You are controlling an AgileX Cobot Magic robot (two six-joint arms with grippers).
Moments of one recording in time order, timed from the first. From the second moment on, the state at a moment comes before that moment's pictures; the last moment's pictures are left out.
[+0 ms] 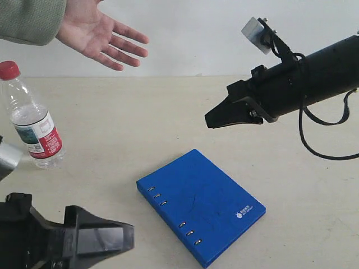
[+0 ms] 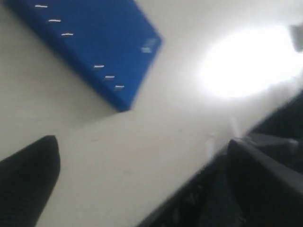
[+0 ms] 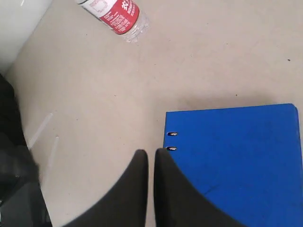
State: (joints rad) left arm -0.68 0.98 -0.32 -1.39 0.36 0.69; right arm 0.20 1.66 -1.02 1.20 0.98 -1.10
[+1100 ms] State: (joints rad) left arm 0.01 1.49 -0.36 -1.73 0.67 1.60; right arm 0.20 1.66 -1.02 1.19 1.00 -1.10
